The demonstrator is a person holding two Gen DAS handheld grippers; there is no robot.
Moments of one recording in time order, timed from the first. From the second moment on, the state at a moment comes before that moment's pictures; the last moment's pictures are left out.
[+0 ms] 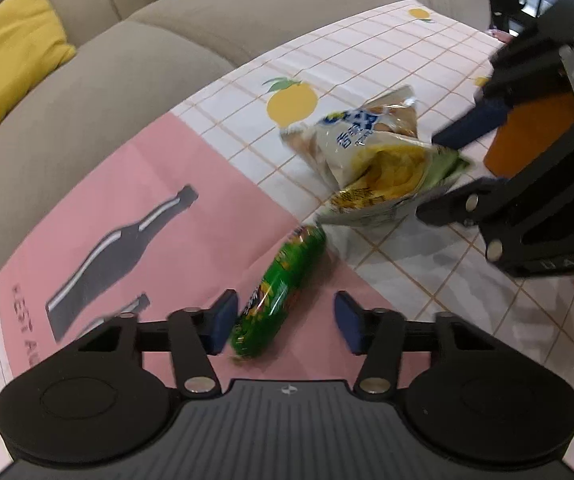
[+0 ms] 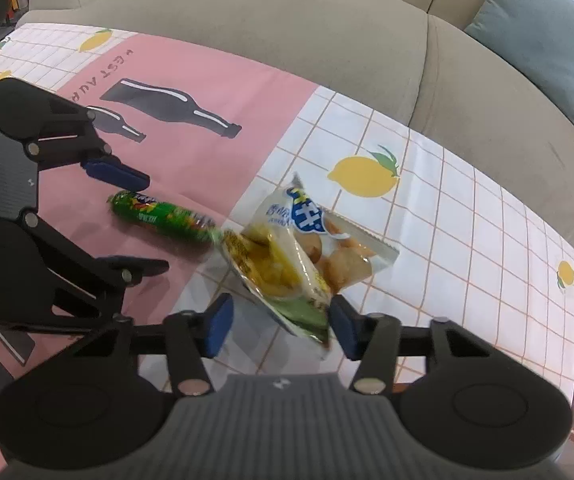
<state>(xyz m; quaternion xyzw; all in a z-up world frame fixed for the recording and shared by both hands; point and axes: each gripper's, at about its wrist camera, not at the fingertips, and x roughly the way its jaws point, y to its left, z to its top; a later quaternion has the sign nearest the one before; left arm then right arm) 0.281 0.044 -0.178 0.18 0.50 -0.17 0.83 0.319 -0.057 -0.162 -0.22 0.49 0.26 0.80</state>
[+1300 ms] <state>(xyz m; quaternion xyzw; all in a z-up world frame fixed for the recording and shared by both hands) 0.093 0.057 -0.166 -0.12 0.56 0.00 0.82 0.064 -0.107 -0.147 -0.17 0.40 0.24 0.87</state>
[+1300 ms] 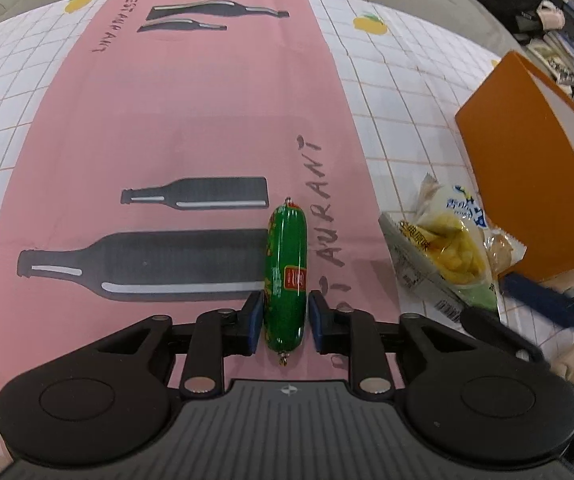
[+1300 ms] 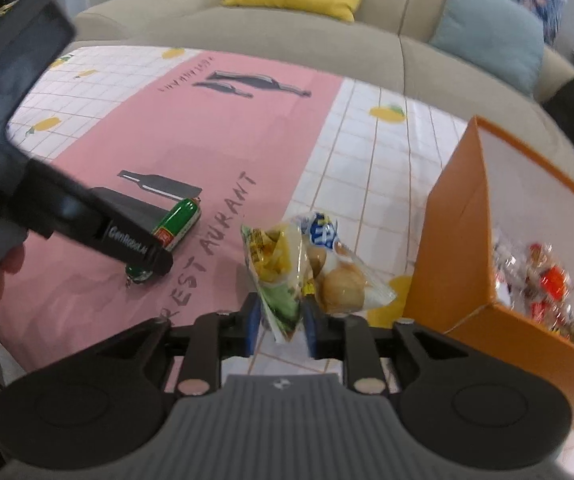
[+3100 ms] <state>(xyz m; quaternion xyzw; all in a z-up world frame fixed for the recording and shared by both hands) 0.088 0.018 -0.050 -0.17 0.45 -0.06 0.88 0.076 -0.160 -0.061 -0.09 0.34 0.25 0.90</state>
